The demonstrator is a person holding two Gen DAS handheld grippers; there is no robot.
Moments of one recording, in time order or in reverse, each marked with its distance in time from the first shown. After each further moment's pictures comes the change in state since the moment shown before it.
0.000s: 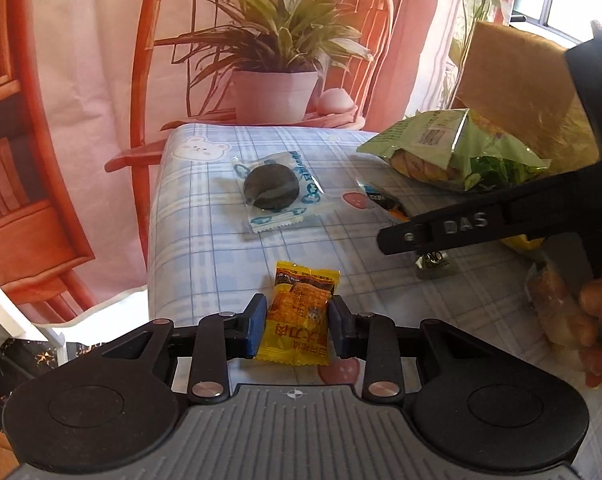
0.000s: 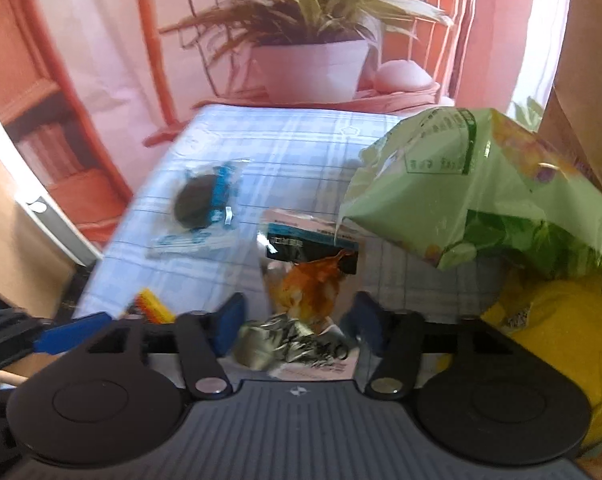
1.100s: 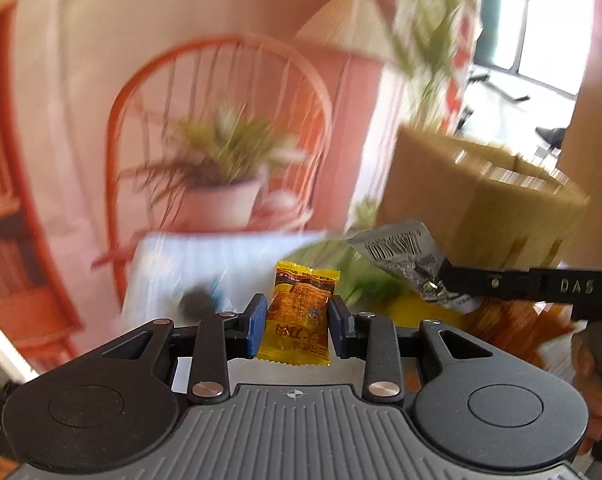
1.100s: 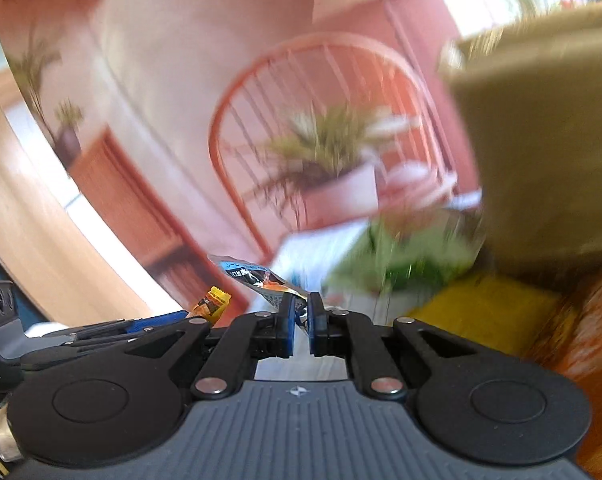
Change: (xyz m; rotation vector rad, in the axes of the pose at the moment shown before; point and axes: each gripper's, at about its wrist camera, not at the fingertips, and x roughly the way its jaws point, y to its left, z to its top) left arm -0.100 -0.093 0.073 0.021 -0.189 -0.015; right arm -0.174 -0.106 -0.042 0.230 -0.372 0.380
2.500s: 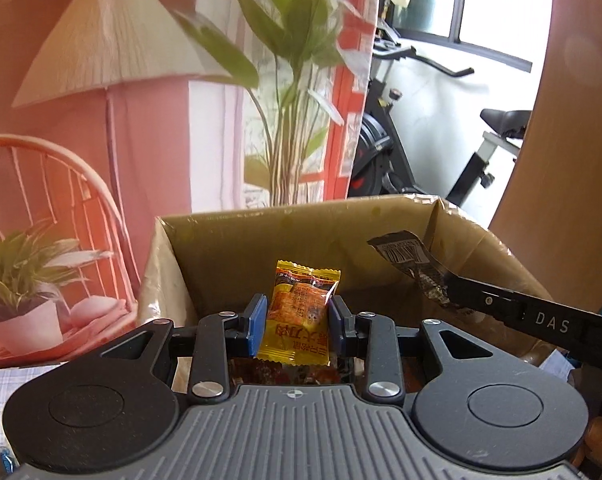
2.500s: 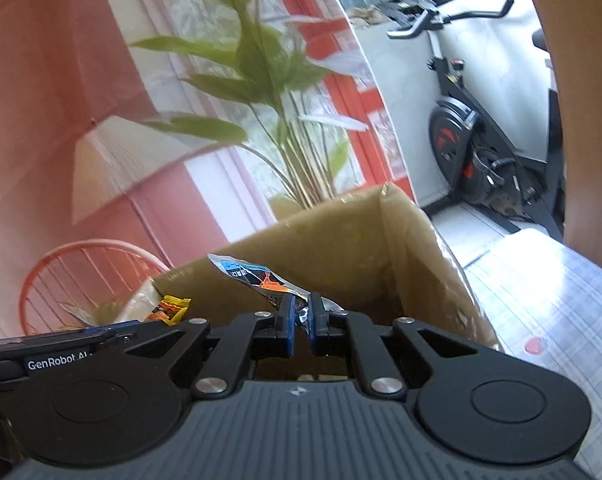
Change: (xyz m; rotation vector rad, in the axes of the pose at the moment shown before) left arm 0.197 -0.238 0.138 0.128 0.077 -0.140; right arm -0.100 -0.199 0.156 0.112 -0.241 -0.431
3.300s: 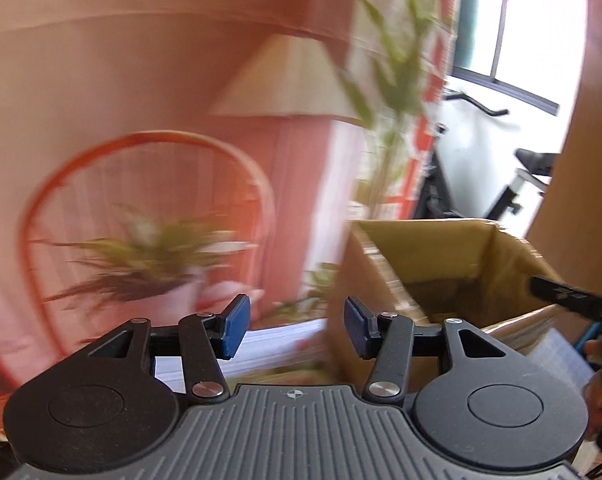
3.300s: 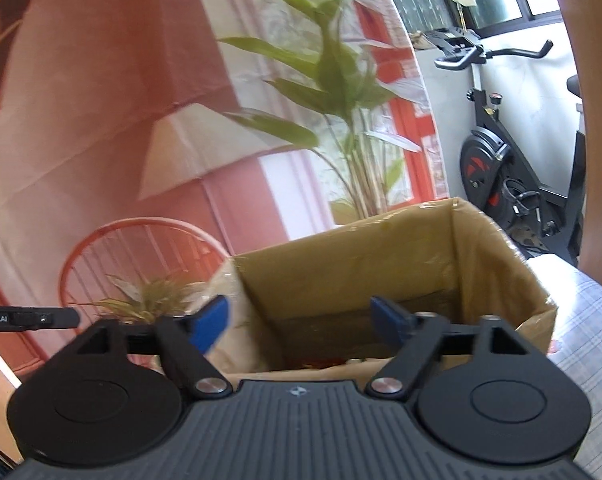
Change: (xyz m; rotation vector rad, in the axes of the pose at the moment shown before) left arm -0.165 0.158 -0.038 -0.079 -0.065 0.100; right arm -0.056 0.085 -0.027 -0.117 -0.046 0.065
